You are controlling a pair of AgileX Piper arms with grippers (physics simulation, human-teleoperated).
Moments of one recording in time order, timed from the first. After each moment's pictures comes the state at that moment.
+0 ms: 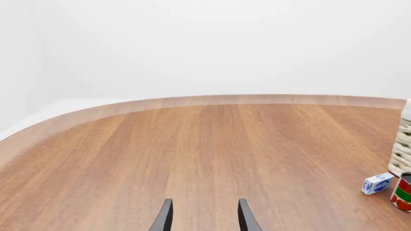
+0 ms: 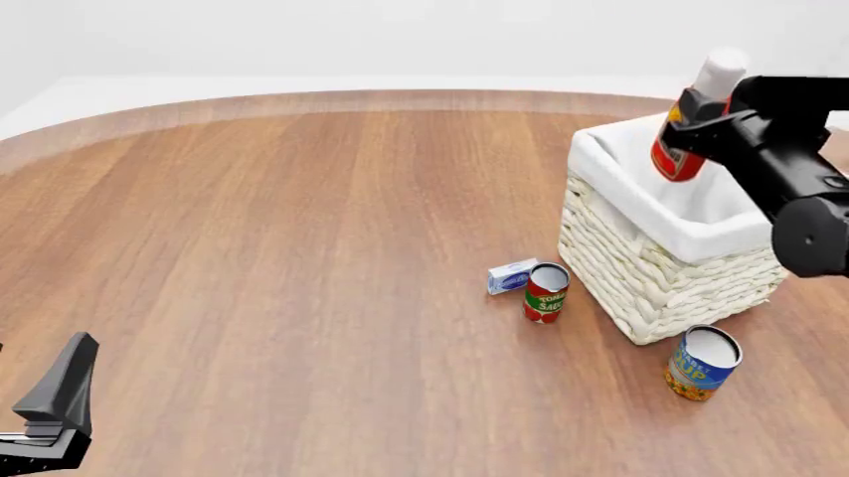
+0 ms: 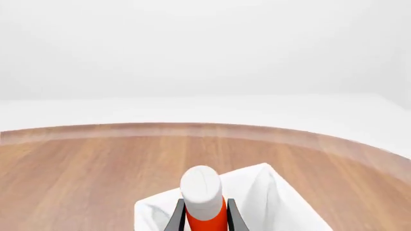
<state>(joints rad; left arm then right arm) 0.00 0.00 0.00 0.00 0.00 -0.02 1.44 -0.82 -0.55 0.01</state>
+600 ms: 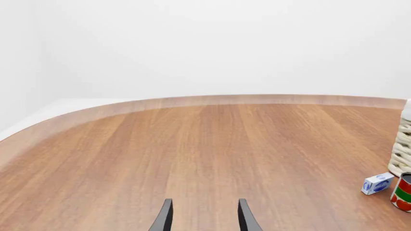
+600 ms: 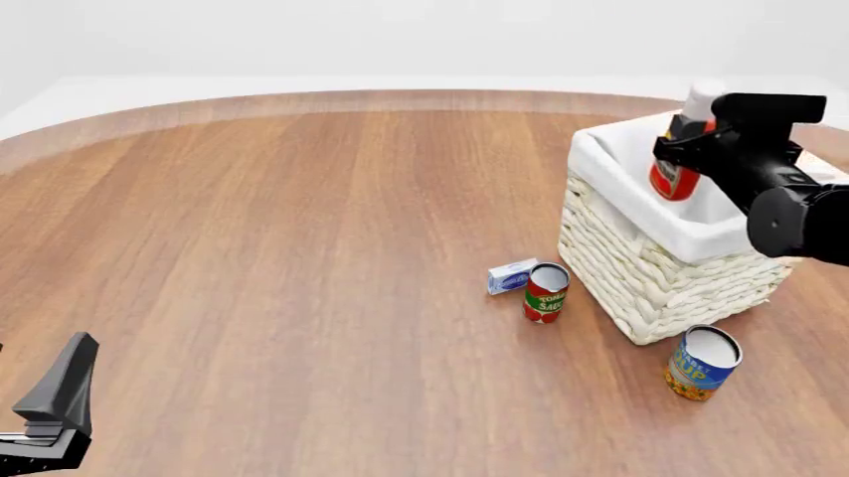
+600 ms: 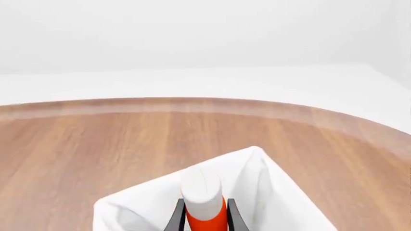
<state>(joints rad) 0.00 0.00 0.00 0.00 0.00 -0.07 1.63 -0.93 -0.51 0.00</state>
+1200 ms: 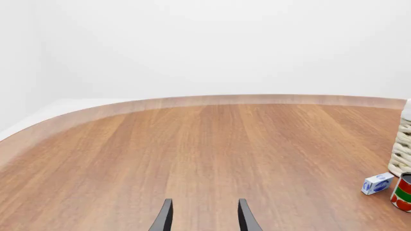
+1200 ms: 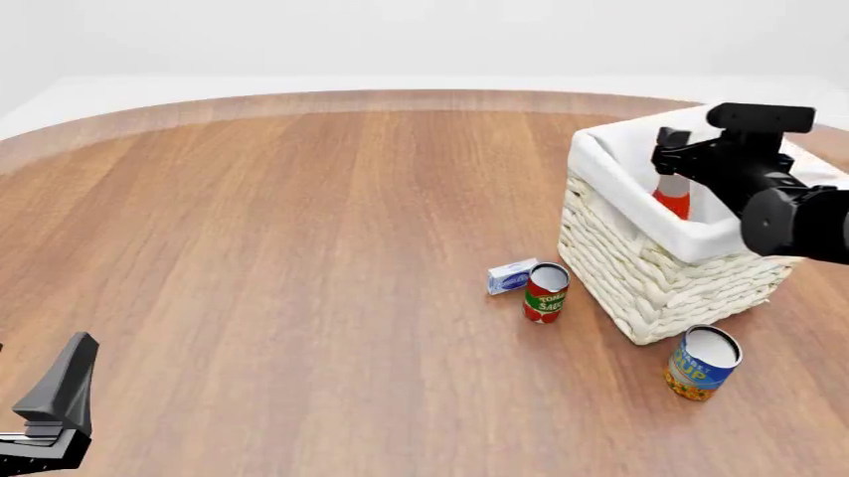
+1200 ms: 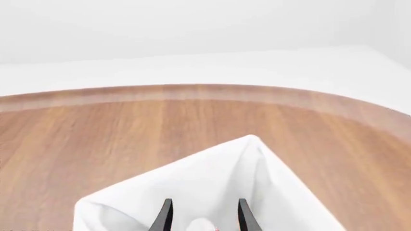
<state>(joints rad) 0.00 0.00 0.00 0.00 0.00 -0.09 1.70 -0.96 -0.49 0.02</state>
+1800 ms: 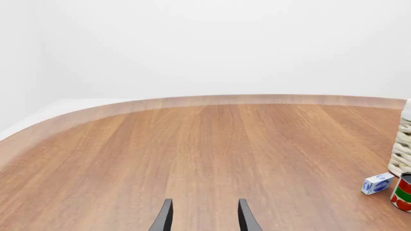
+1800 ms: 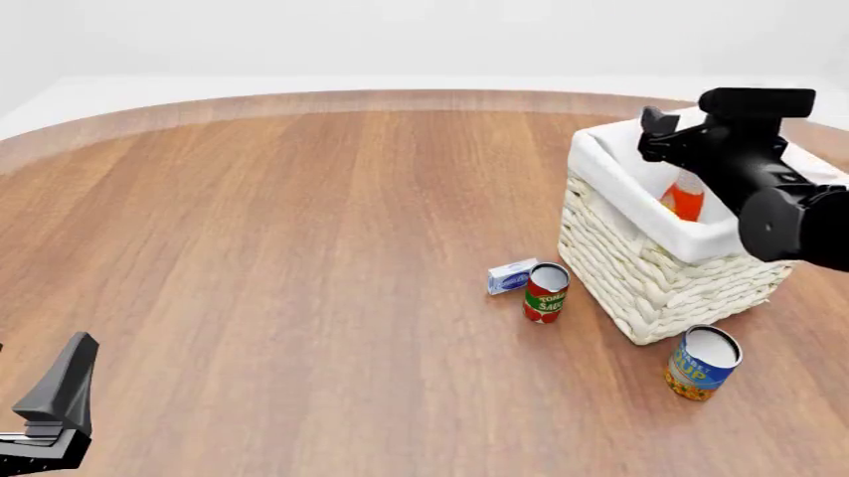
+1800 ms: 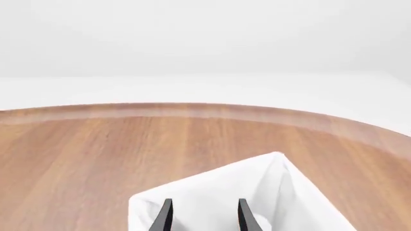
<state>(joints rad) 0.00 0.00 0.00 0.00 0.00 -0.01 1.58 -0.90 -0.51 0.01</state>
